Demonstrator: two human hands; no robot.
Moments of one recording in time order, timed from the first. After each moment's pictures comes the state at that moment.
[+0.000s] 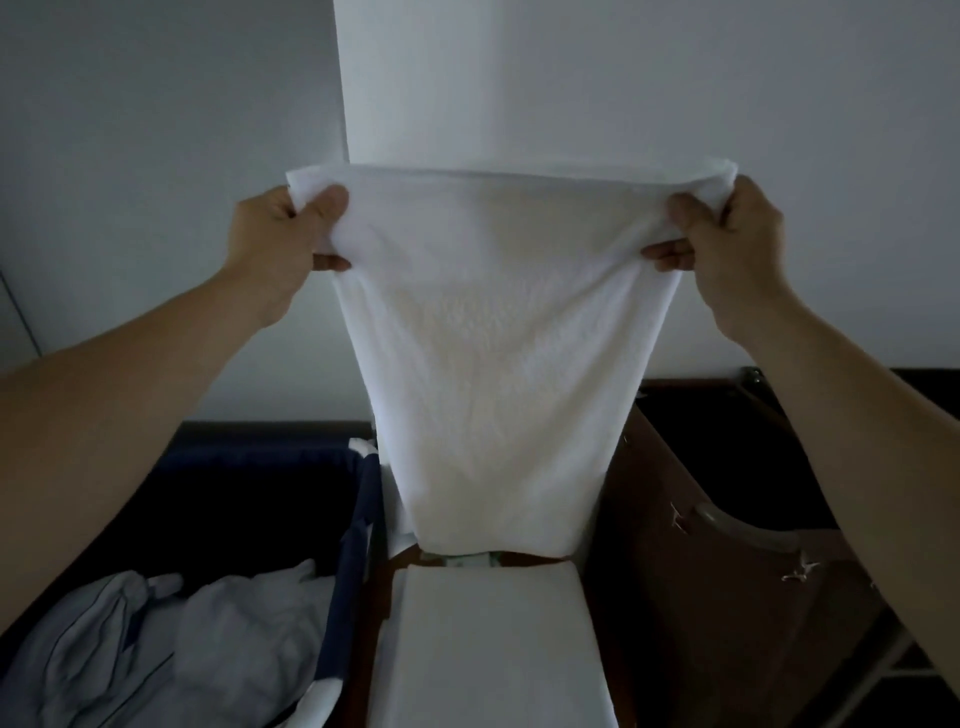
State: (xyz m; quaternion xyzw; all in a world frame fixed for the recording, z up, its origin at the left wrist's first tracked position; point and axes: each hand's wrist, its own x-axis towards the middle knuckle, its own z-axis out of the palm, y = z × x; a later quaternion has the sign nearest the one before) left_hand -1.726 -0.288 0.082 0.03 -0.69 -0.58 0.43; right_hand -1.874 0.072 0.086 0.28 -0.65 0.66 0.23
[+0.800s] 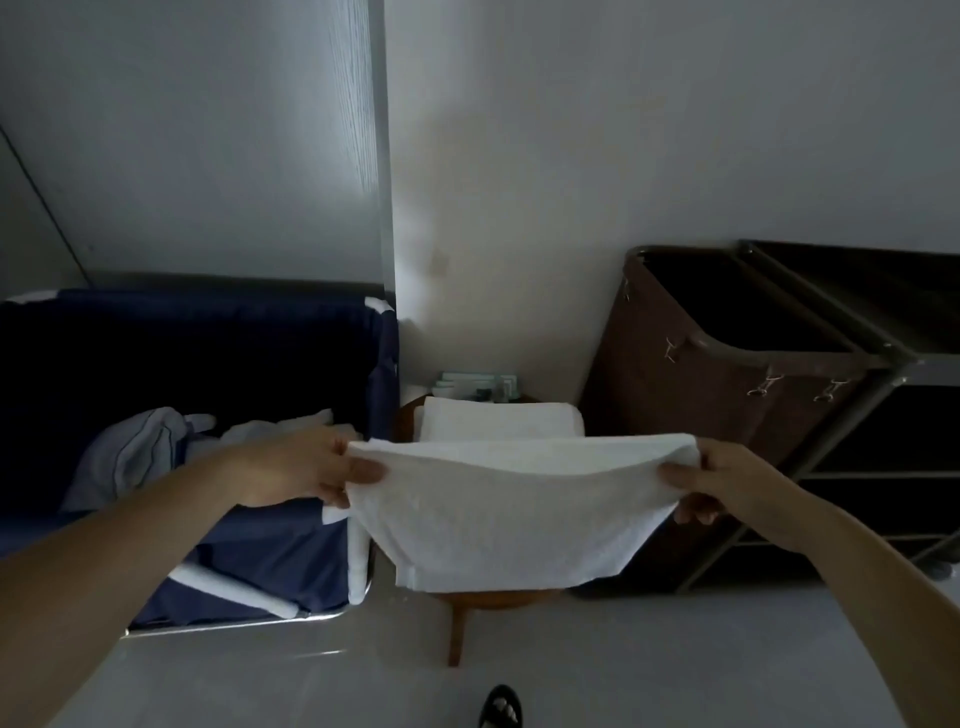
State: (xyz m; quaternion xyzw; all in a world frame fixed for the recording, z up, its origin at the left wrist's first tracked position) left_hand -1.498 -0.265 -0.209 0.12 -0.78 -0.58 -0.18; right_hand -1.651 0.183 -0.180 0.16 -0.86 0.43 -0.22
